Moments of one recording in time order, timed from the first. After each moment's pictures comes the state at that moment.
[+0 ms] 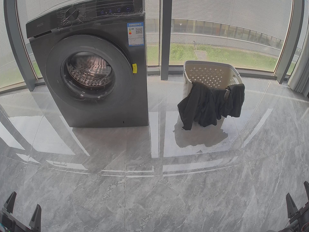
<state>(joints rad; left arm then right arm) 0.00 0.02 -0.02 0.00 0.00 0.01 0.00 0.02 -0.02 -0.01 0.01 0.00</state>
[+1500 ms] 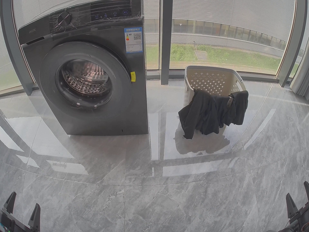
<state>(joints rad) 0.00 0.02 -0.02 -0.01 0.02 -0.02 0.00 0.02 -0.02 -0.01 0.02 0.00</state>
